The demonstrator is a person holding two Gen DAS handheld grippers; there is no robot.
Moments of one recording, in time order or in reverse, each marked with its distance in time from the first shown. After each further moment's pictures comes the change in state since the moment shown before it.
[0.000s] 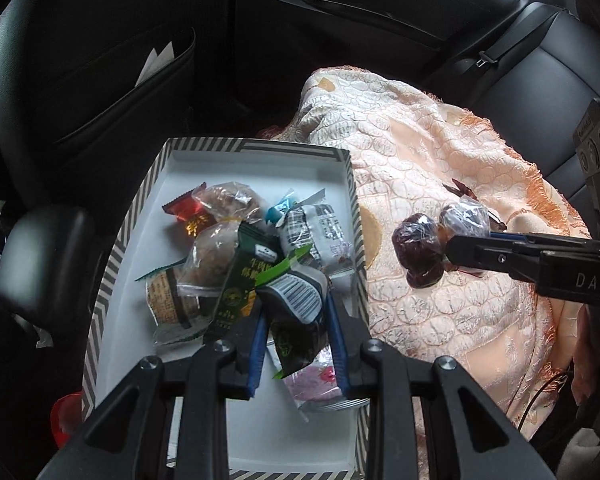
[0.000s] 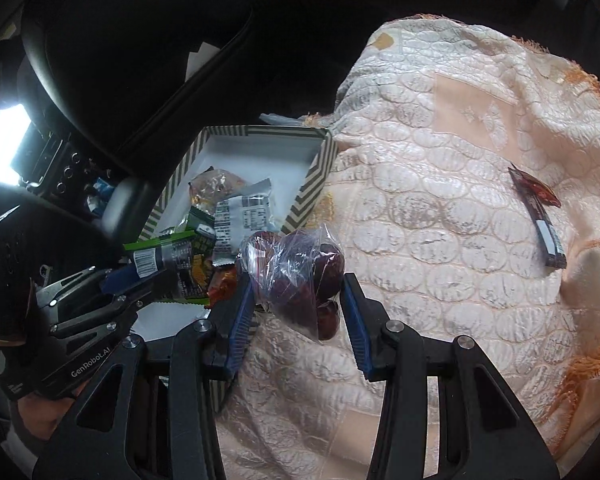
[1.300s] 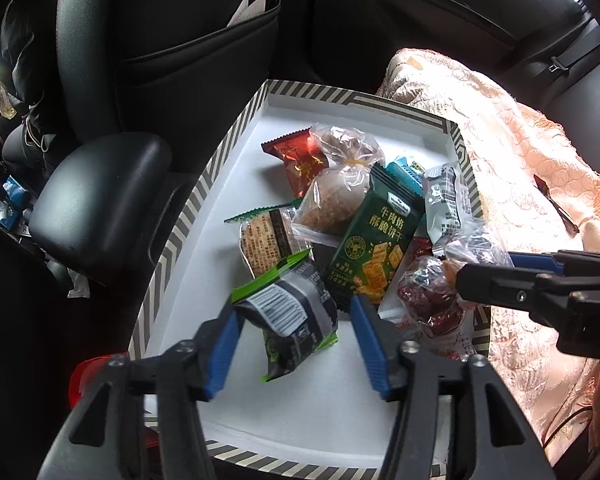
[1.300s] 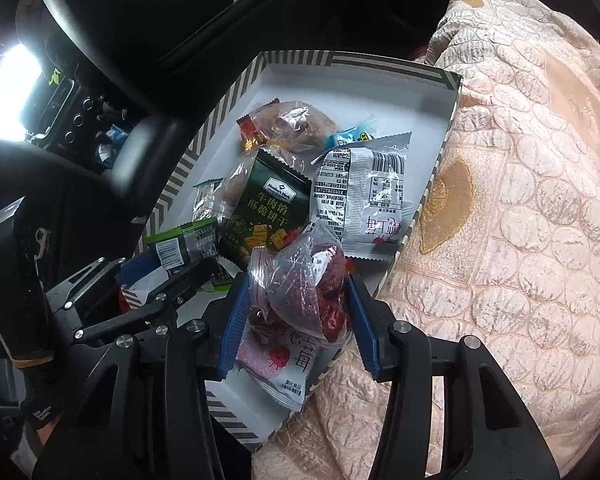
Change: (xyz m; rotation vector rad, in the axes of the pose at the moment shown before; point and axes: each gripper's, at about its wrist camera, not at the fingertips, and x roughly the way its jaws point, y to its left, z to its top) left arm 0.023 0.059 -0.027 -0.114 0.054 0.181; right arm 0.080 0.070 -0.003 -0.072 0.172 0.055
